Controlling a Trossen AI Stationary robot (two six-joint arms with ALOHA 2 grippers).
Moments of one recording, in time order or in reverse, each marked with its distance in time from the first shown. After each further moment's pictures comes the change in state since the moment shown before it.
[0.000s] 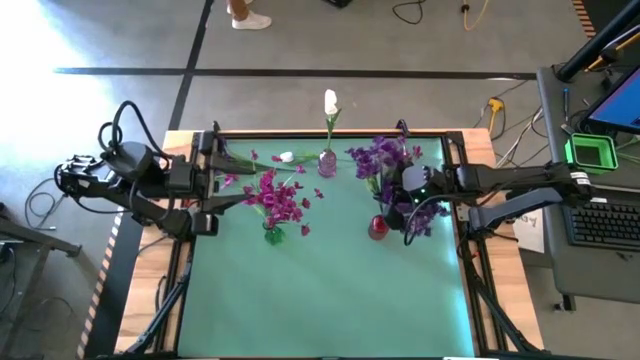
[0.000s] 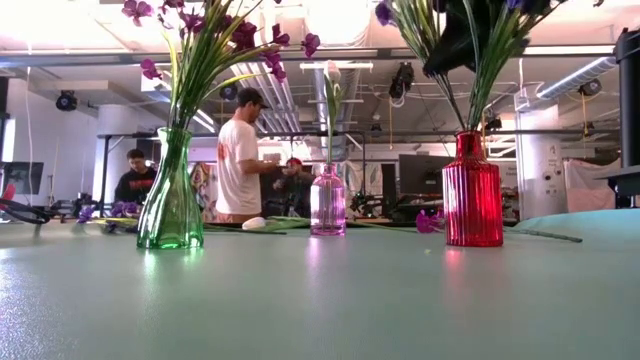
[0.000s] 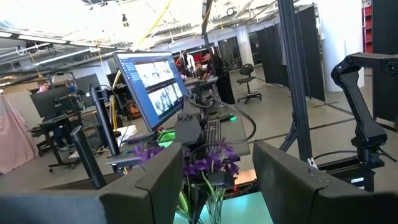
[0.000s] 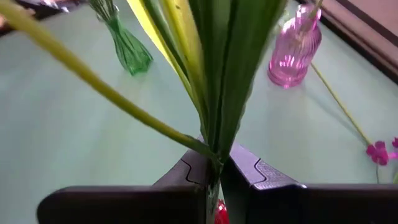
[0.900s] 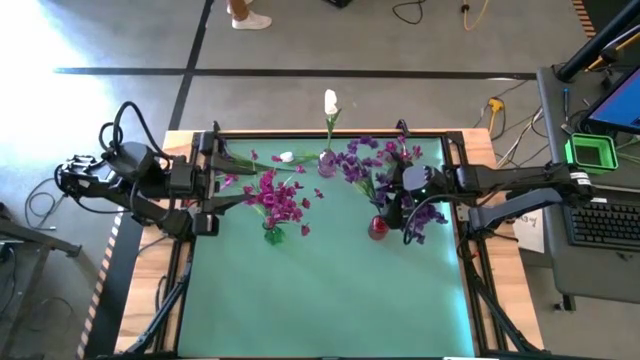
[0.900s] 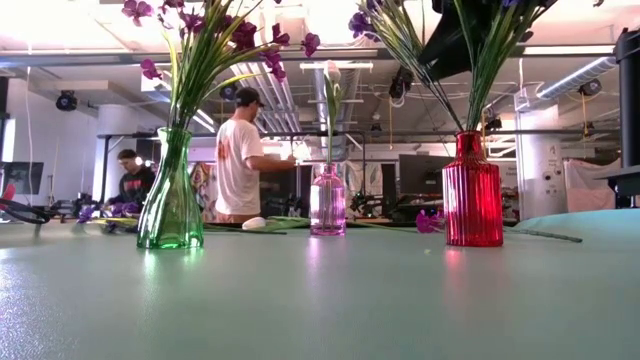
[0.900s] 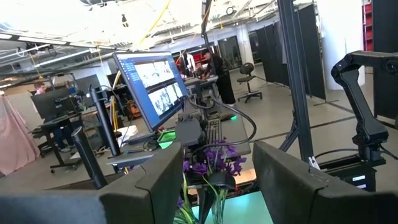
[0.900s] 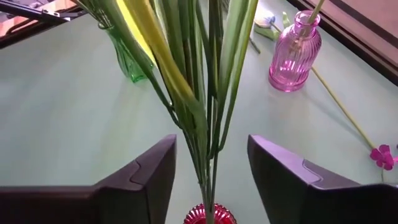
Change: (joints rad) left arm 0.000 0.003 0.000 0.001 0.000 0.011; right arm 0.000 -0.005 -0.019 0.040 0.005 0.010
